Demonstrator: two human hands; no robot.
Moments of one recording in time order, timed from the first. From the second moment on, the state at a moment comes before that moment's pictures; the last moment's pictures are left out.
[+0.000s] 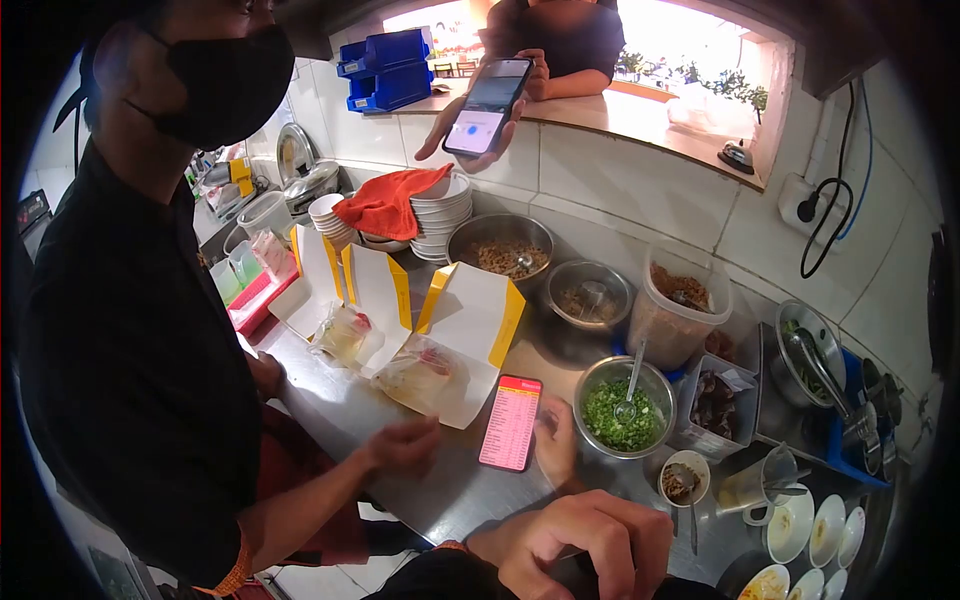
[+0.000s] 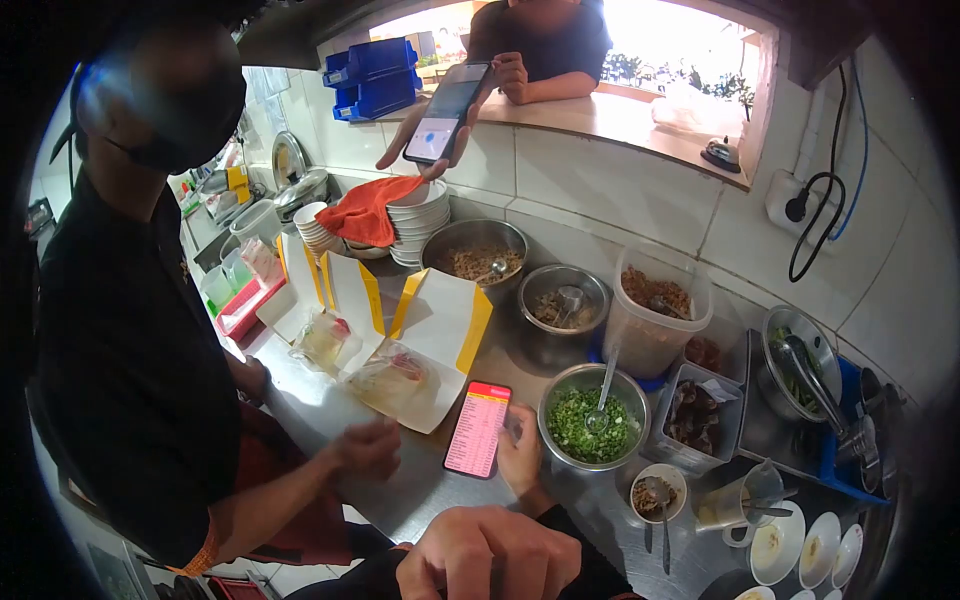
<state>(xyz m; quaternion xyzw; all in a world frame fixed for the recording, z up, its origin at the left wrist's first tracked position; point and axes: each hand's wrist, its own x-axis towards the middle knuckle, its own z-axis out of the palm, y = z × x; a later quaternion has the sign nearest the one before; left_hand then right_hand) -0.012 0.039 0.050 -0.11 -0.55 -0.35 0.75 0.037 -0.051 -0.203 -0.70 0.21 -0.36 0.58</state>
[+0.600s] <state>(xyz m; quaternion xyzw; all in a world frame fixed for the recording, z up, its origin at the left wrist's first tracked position) -0.004 0.044 0.051 -0.11 -0.56 -0.38 0.73 0.037 -0.051 -0.206 -0.70 0.21 -0.38 0.57</state>
